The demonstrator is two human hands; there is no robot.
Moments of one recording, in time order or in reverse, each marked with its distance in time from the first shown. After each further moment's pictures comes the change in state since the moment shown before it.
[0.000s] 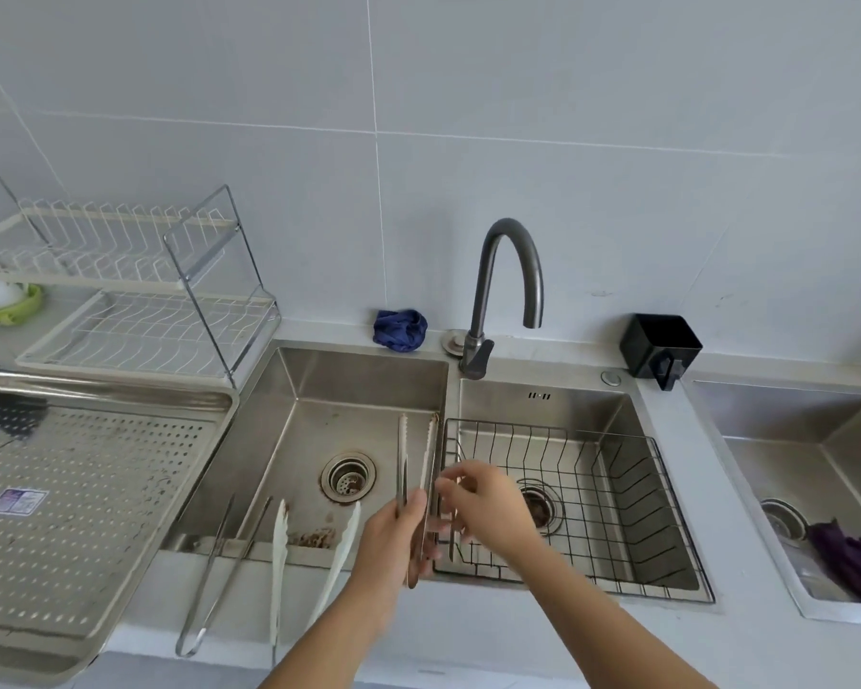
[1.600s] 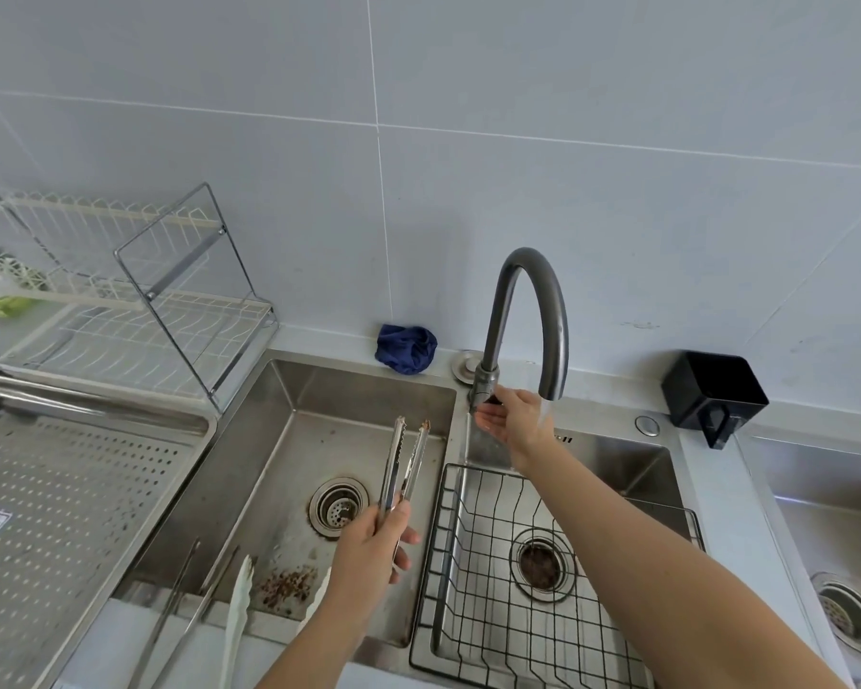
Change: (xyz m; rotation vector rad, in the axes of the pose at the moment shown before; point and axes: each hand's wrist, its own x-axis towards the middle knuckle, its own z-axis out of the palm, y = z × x) left_hand 0.087 0.027 0.010 0.082 0.176 0.025; right_hand 0.215 0.004 -0.072 0.776 0.157 0.224
